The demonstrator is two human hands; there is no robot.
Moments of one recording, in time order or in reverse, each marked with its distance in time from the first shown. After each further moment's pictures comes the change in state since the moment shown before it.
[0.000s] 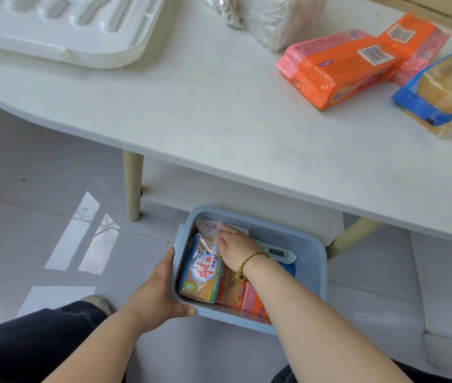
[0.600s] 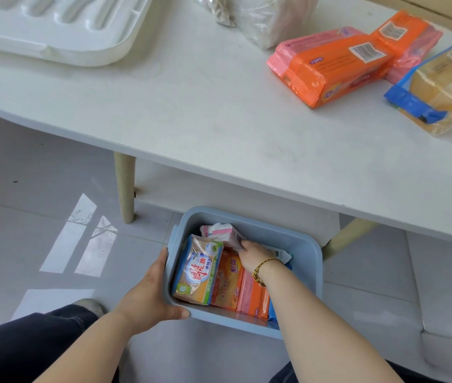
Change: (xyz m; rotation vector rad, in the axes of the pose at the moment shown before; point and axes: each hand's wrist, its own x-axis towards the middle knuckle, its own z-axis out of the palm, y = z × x) left_hand 0.004 0.000 -0.002 0.004 -0.018 -0.001; right_hand 0.006 0.051 0.012 -0.005 -0.032 0.290
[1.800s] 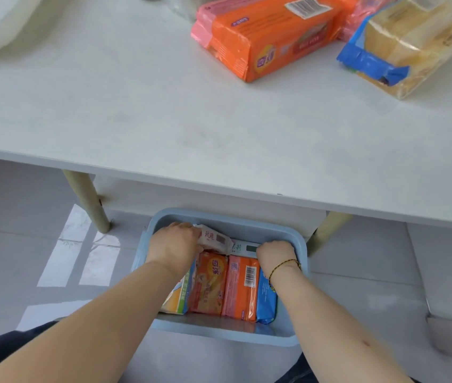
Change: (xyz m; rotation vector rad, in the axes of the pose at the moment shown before) left_hand 0.064 0.111 0.023 0.965 0.228 0.164; right_hand 0.000 0.068 -0.009 -0.691 0.091 -0.090
